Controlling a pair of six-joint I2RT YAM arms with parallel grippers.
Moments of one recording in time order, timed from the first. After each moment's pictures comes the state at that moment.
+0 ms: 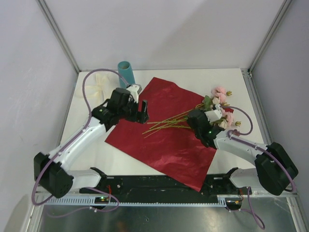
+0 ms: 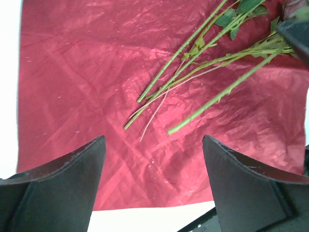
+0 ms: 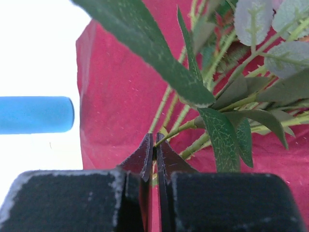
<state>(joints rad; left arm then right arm) -0.54 1.21 1.08 -0.58 0.07 -0.23 0.69 1.30 0.70 -0.03 0.66 1.32</state>
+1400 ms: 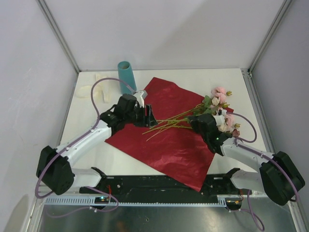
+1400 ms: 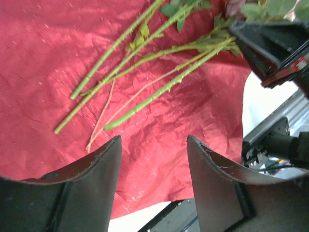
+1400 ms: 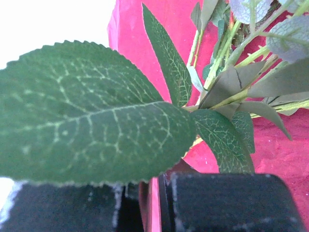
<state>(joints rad) -0.59 1.30 0.94 -0.35 0.26 -0.50 0.61 1.19 0.52 0.16 0.43 1.46</state>
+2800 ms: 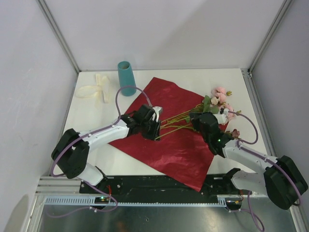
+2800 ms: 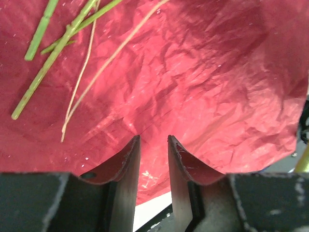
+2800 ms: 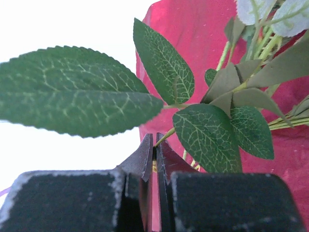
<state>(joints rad) -0.75 1.51 0.97 -0.43 0.21 -0.42 0.61 1.14 0.50 0.24 0.46 1.42</state>
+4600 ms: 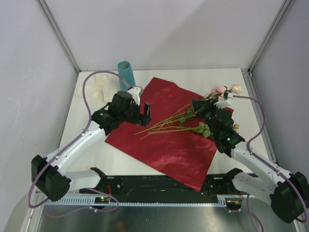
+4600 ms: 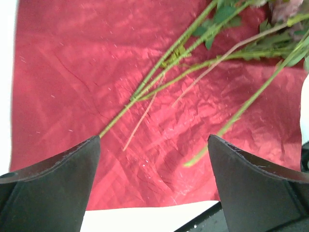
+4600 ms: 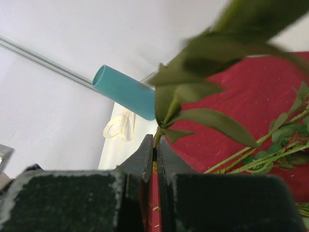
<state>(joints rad) -0.60 1.20 1.03 -0.54 0.05 -0.29 0.55 0.98 0.57 0.38 0.28 0.89</state>
